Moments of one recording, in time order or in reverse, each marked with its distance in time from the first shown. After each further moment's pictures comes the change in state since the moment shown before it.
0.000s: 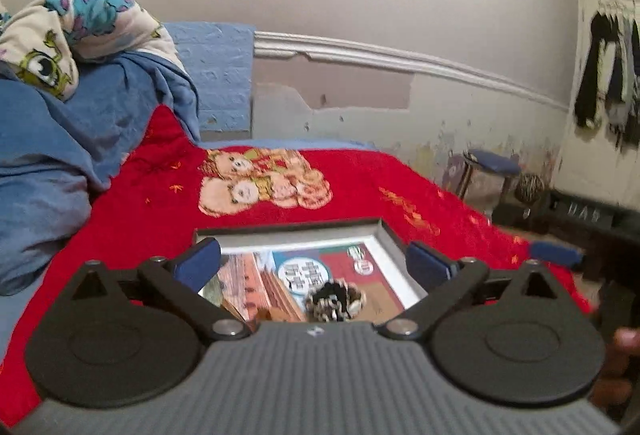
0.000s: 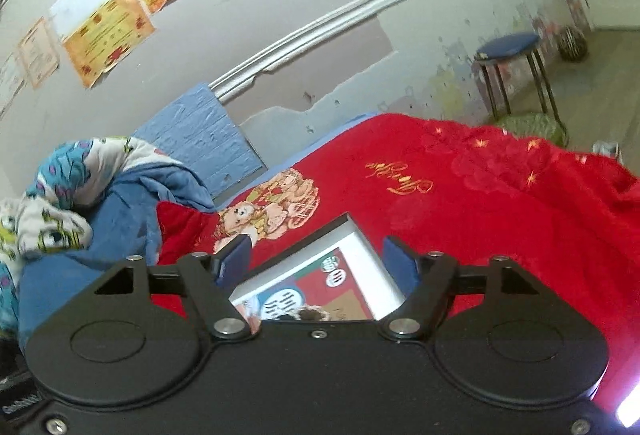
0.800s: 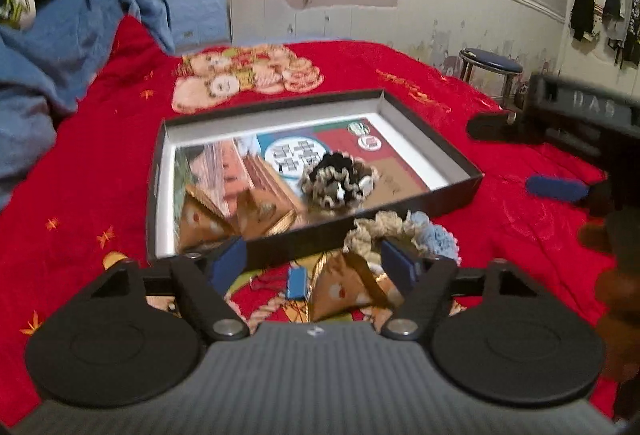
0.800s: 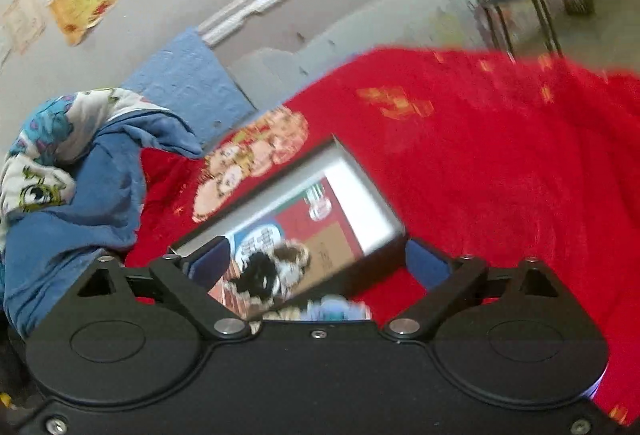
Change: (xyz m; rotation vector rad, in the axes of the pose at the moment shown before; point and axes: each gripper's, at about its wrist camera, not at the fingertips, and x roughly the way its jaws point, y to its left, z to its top) left arm 0.065 0.000 -0.081 0.077 0.256 -0.020; right arm 0.075 -0.028 -0.065 0.069 0.162 -0.008
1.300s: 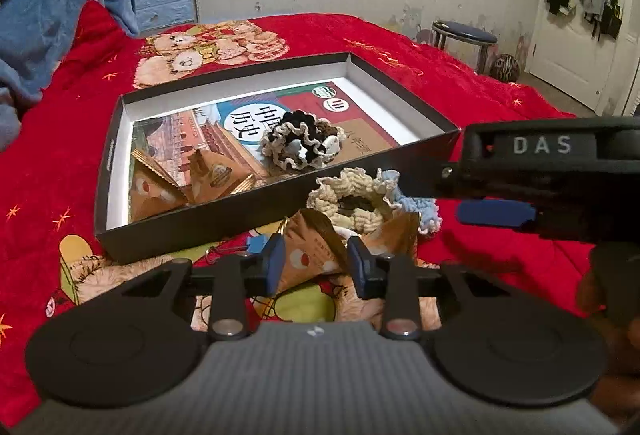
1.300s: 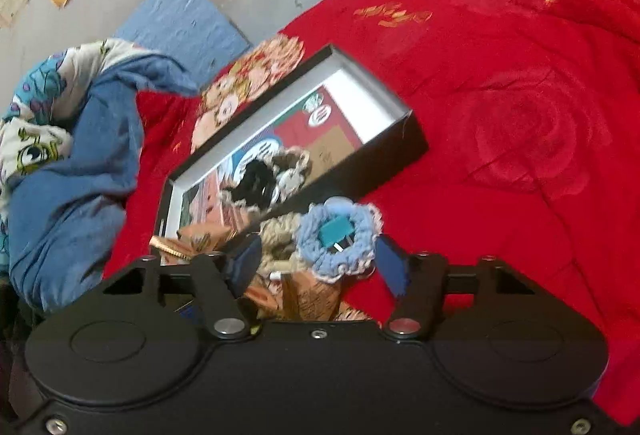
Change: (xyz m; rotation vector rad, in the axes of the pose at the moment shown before) left arm 0.023 -0.018 -0.018 0.068 0.054 -0.063; right arm 0.023 -0.004 -0.041 0.024 0.187 0.029
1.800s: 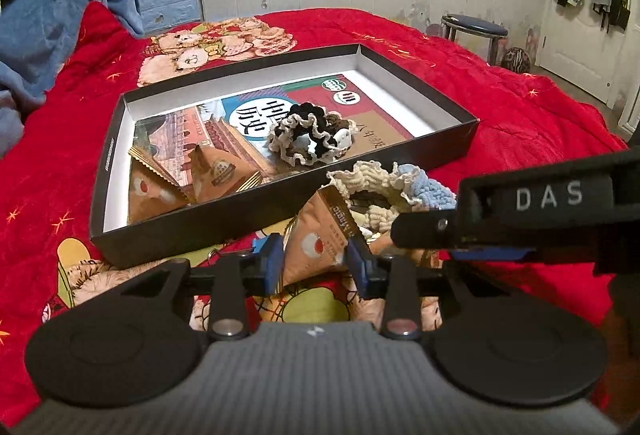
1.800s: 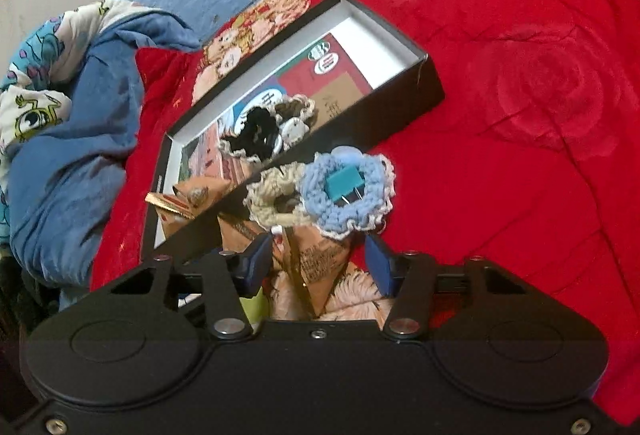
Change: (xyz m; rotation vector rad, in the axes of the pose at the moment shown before) left arm 0.018 0.001 -0.002 0.010 0.004 0.039; right arm 0.017 0.001 -0.008 -0.012 0.130 0.007
